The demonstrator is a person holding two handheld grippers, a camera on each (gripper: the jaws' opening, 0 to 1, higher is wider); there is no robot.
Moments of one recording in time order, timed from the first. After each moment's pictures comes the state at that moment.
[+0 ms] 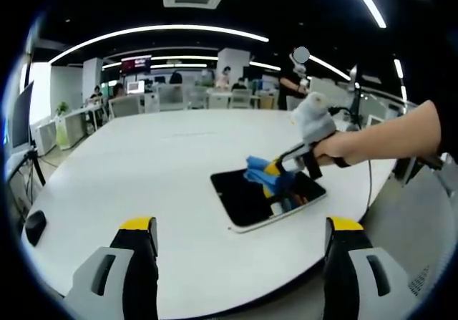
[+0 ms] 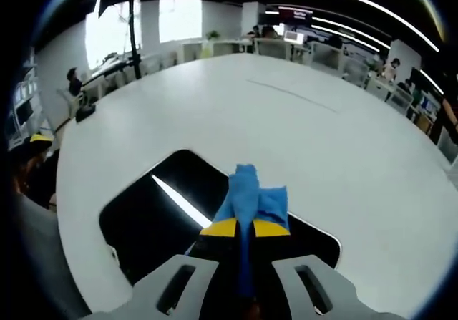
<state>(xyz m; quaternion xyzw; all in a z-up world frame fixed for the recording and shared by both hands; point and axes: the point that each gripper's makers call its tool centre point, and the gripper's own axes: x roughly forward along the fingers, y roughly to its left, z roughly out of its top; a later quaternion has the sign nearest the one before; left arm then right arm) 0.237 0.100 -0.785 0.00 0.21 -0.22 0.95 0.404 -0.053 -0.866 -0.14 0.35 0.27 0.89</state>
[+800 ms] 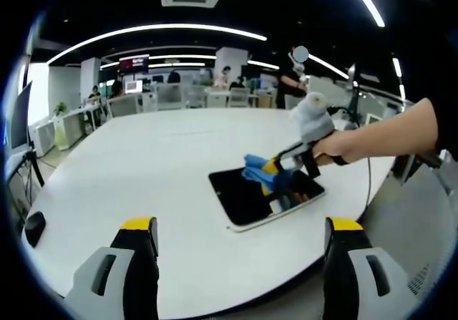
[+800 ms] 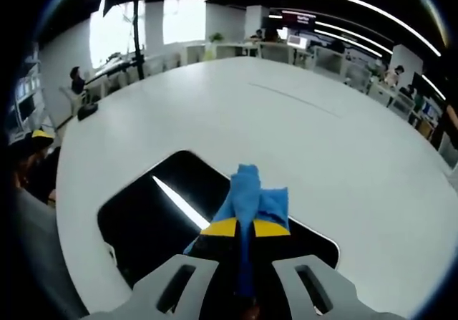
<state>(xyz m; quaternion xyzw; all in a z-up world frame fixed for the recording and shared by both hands) 0.236 0.099 -0.785 0.00 0.21 -0.23 0.95 0.407 -0.054 -0.866 -0.15 0.34 0.29 0.88</state>
